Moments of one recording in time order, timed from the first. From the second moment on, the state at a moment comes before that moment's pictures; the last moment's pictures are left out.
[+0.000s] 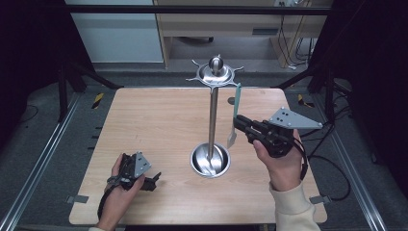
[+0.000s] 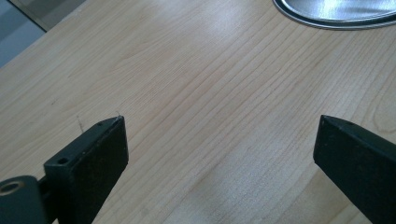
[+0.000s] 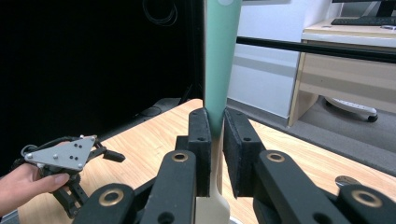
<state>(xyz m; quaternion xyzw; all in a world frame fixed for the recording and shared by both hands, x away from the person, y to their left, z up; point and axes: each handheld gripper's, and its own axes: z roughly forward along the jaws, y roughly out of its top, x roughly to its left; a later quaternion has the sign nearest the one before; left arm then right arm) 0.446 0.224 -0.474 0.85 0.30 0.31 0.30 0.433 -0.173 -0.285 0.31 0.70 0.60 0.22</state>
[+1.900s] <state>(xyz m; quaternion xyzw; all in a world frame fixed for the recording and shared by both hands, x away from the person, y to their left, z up) 0.446 0.222 -0.474 0.85 0.30 0.31 0.30 0.456 -0.203 -0.302 0.43 0.71 0.48 0.29</state>
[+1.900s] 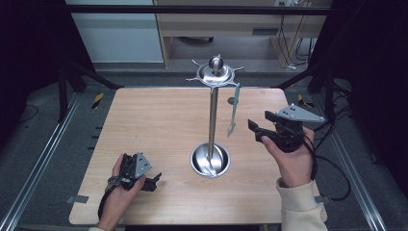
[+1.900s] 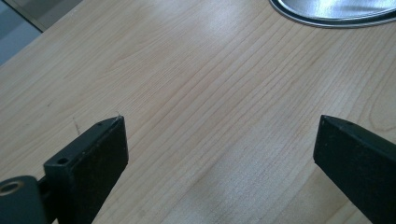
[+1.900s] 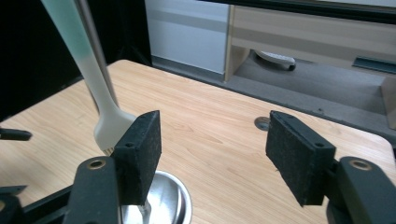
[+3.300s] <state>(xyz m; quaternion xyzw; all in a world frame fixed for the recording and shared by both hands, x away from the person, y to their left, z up) 0.446 0.222 -0.475 0.85 0.29 0.31 0.30 0.499 -0.224 -0.373 0.47 0.76 0.39 0.22</state>
